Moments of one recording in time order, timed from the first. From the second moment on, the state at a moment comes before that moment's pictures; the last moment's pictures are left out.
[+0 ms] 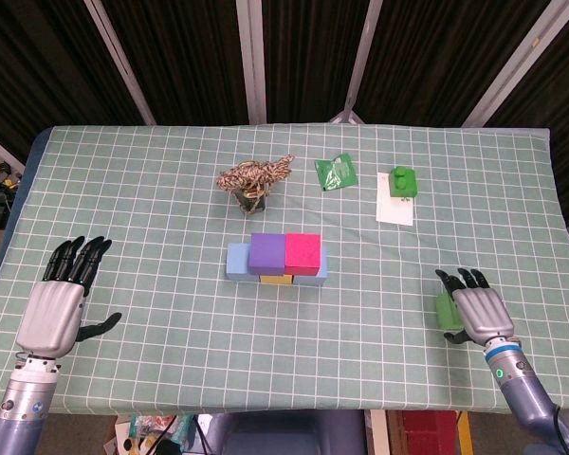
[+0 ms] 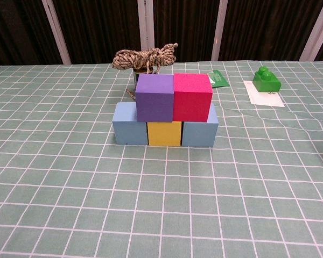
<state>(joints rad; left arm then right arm) -0.43 -1.16 0.16 -2.13 1.38 1.73 0.47 0.47 -1.06 -0.01 -1.82 -1.03 1.03 -0.39</state>
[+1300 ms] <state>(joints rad) -0.33 -1.15 0.04 -2.14 1.43 1.60 0.49 0.44 -1.16 0.02 -1.64 -0.97 1.02 -0.36</state>
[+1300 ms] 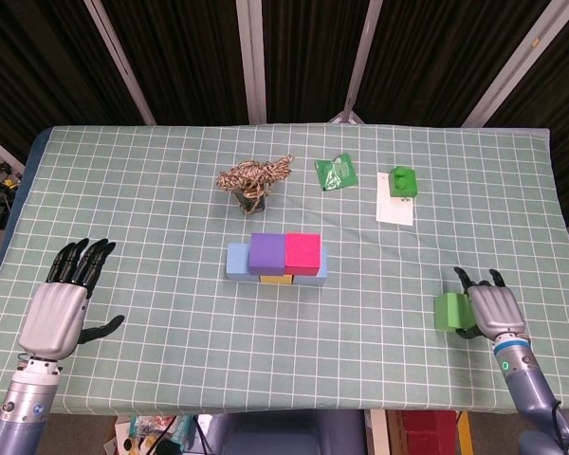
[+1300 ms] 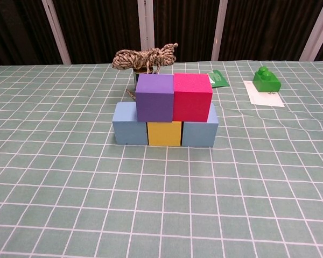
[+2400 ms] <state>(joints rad) -0.29 -1.11 -0.05 -2.15 1.39 1.52 0.44 0.60 -1.03 0.23 -1.99 -0.60 1.08 -0.50</state>
